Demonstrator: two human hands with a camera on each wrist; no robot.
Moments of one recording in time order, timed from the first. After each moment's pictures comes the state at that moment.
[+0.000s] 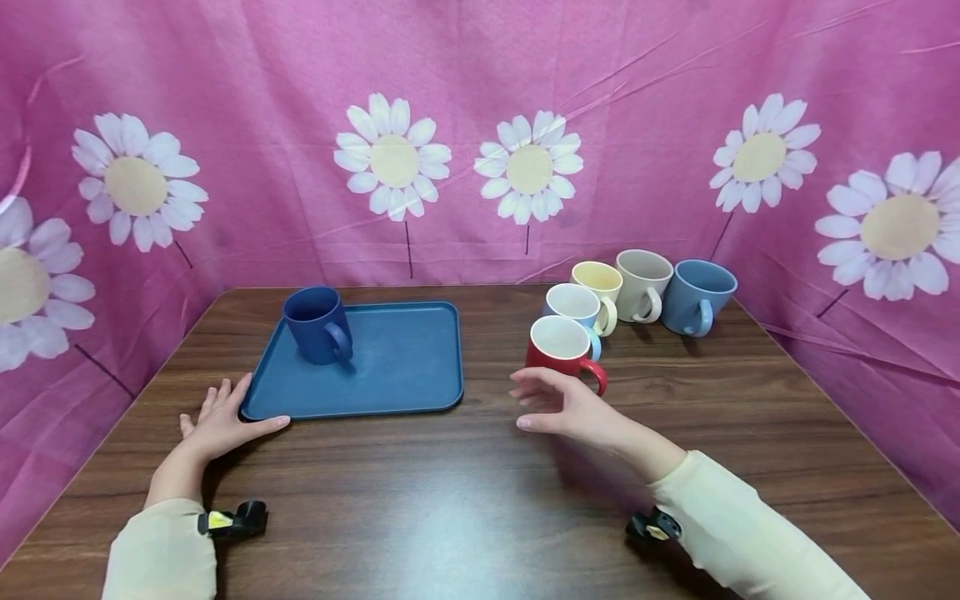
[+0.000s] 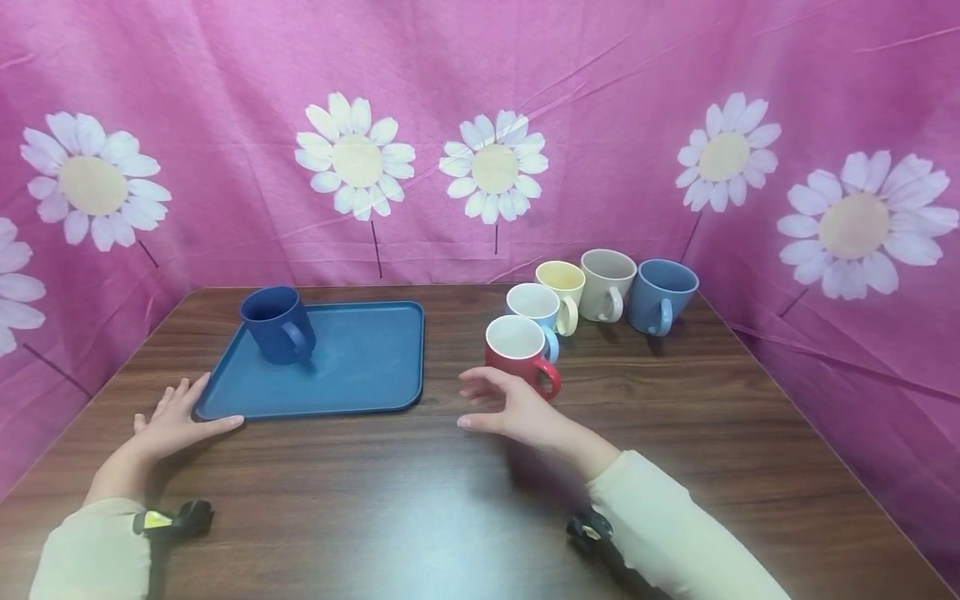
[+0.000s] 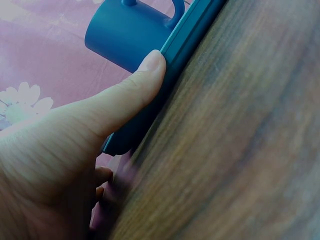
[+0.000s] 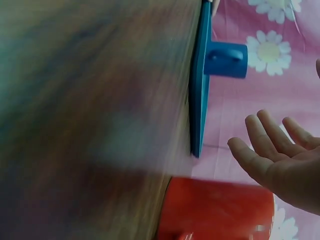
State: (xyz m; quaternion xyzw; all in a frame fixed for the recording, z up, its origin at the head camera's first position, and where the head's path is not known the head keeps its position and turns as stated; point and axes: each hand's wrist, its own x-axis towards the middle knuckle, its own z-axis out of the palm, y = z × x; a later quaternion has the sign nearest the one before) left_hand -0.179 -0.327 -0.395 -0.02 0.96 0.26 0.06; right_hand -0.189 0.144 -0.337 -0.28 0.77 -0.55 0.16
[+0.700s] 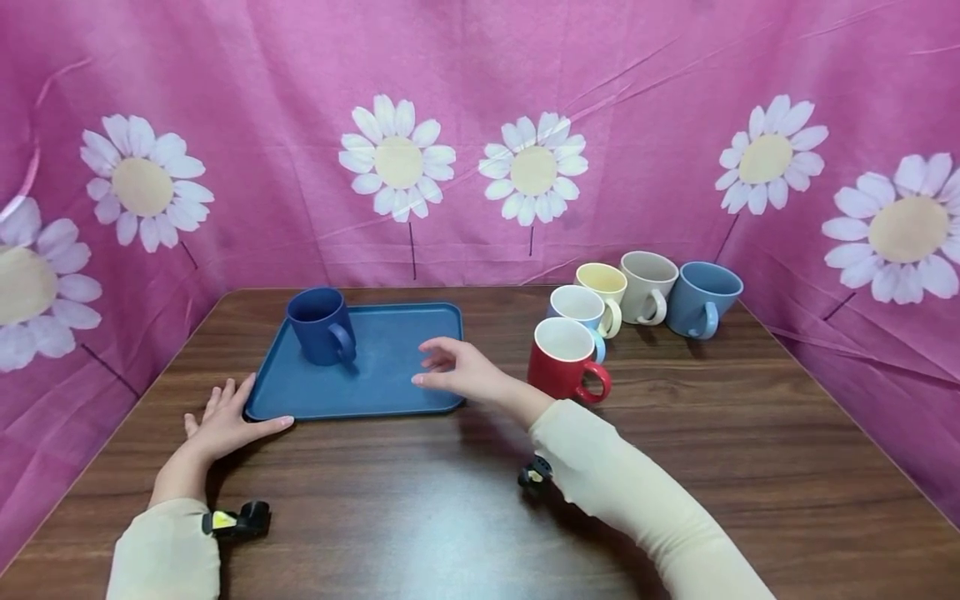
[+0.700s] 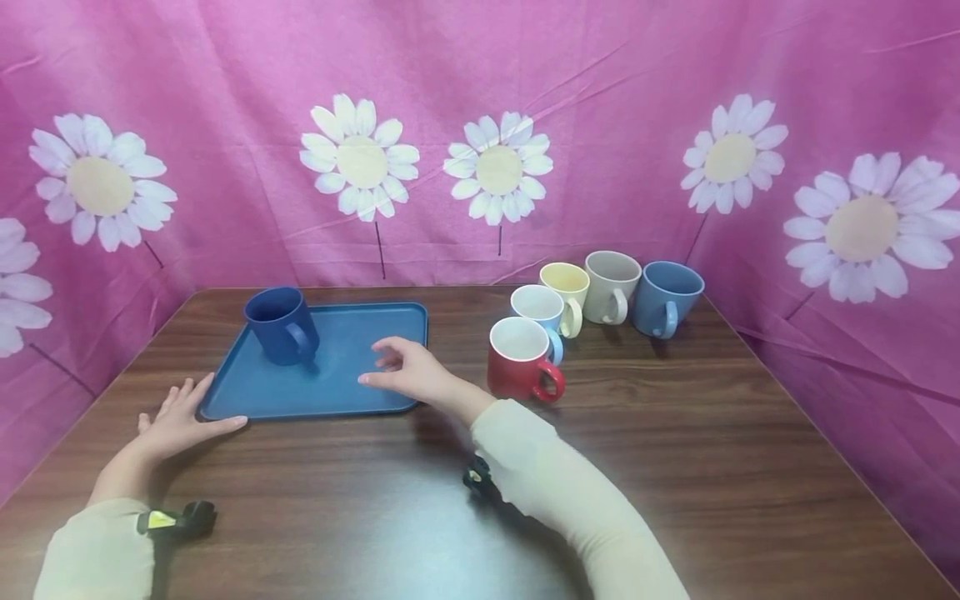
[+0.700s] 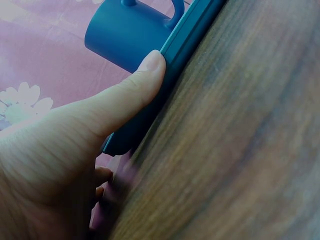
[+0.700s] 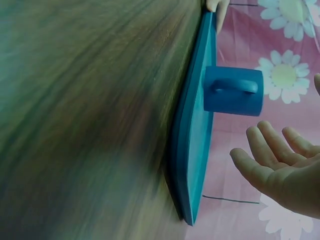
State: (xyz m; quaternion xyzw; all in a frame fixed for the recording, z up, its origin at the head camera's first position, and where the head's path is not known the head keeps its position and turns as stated) left_hand -0.177 -0.327 -0.394 -0.02 0.96 0.26 0.06; right_hand -0.231 0.022 -0.330 -0.29 0.79 -0.53 0.14
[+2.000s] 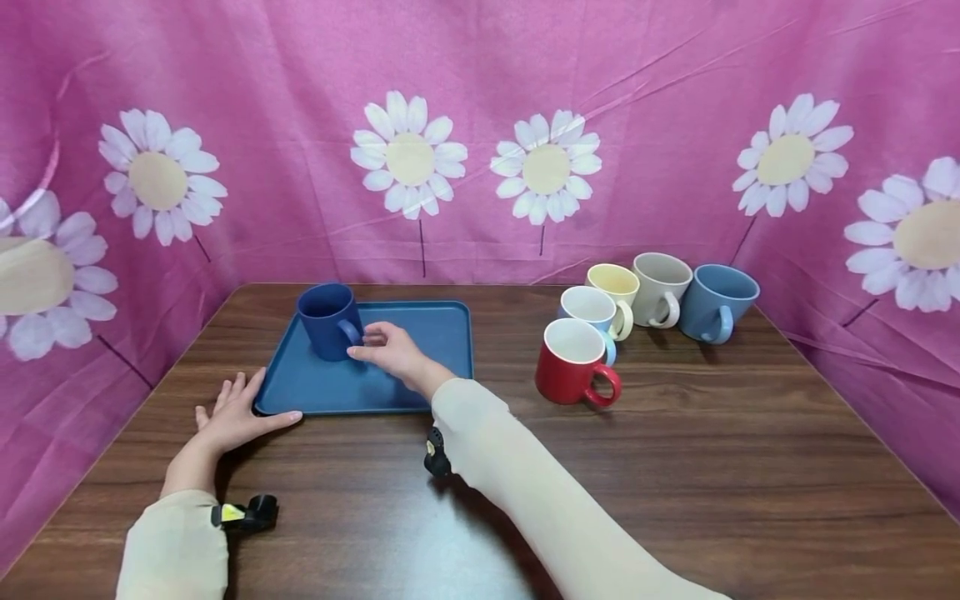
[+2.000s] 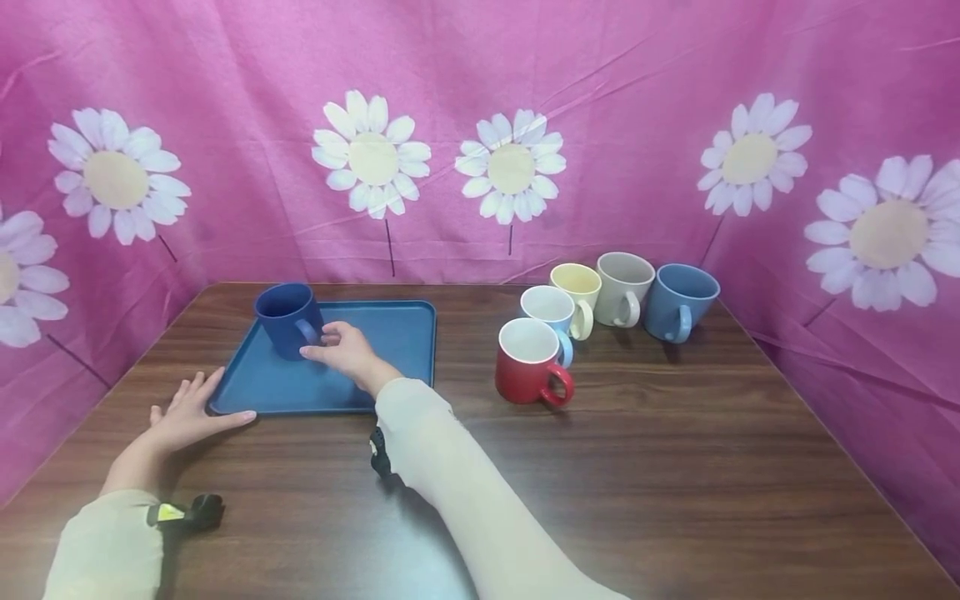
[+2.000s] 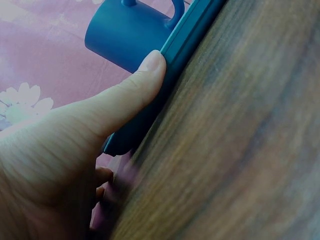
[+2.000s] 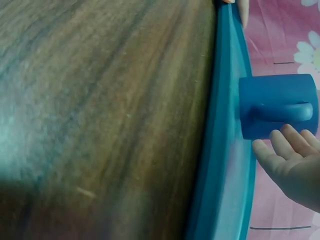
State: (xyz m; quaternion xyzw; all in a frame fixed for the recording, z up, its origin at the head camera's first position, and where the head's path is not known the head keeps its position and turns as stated) left_hand -0.179 -0.324 -0.393 -0.03 0.96 0.26 0.05; right_hand -0.270 -0.089 -0.355 -0.15 0.76 -0.61 0.18
